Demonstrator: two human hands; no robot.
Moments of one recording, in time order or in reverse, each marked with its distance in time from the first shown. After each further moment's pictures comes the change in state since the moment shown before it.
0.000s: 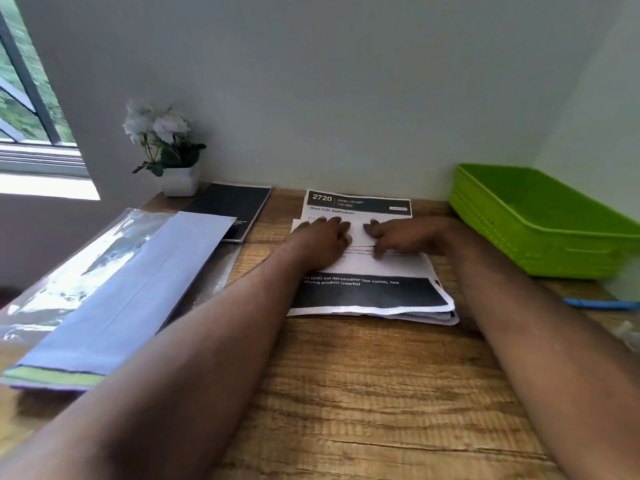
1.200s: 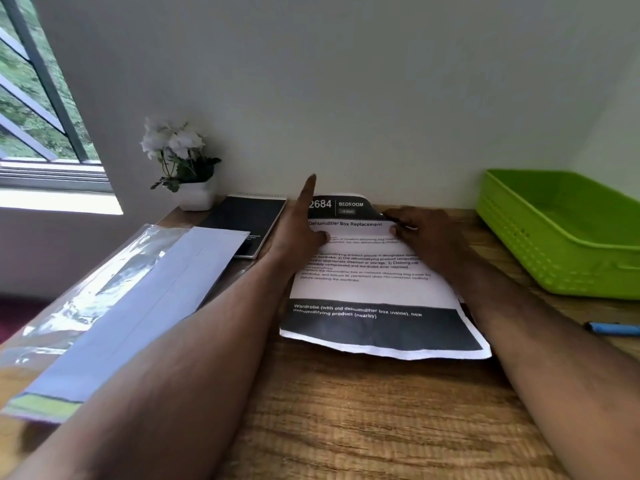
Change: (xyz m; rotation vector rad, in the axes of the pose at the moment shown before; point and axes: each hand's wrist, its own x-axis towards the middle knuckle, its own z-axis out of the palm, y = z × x) left_hand 0.009 -0.054 -0.007 -0.669 0.503 -0.136; right_hand 0.046 0.040 0.025 0.253 0.847 -0.278
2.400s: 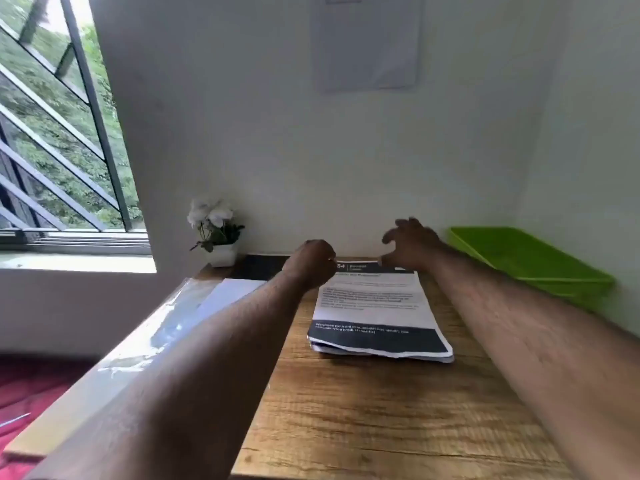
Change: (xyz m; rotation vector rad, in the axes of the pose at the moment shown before) left_hand -0.022 0.077 -0.040 0.547 -0.143 0.156; right_hand 0.011 -0.087 -0.085 -0.396 -0.246 0.212
